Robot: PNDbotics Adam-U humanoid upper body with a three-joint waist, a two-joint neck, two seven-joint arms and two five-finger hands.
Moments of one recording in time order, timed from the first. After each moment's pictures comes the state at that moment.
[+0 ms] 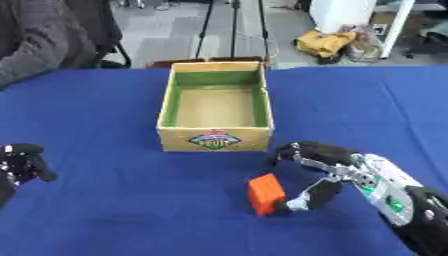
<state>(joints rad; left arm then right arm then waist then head) -0.17 0.39 -0.04 -1.70 0.35 -0.05 -0.40 -0.51 -0.65 0.45 -1.30 0.52 -0.54 0.29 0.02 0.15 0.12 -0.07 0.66</state>
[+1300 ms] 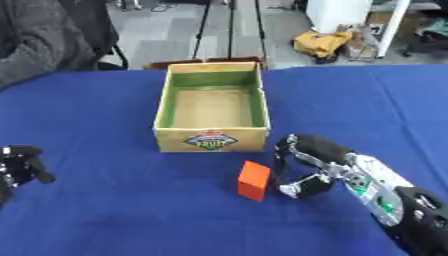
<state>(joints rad) -0.17 0.39 -0.05 -1.70 0.36 -0.05 -0.39 -0.51 -0.64 0.45 -1.31 0.55 -0.52 0.12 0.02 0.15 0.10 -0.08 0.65</state>
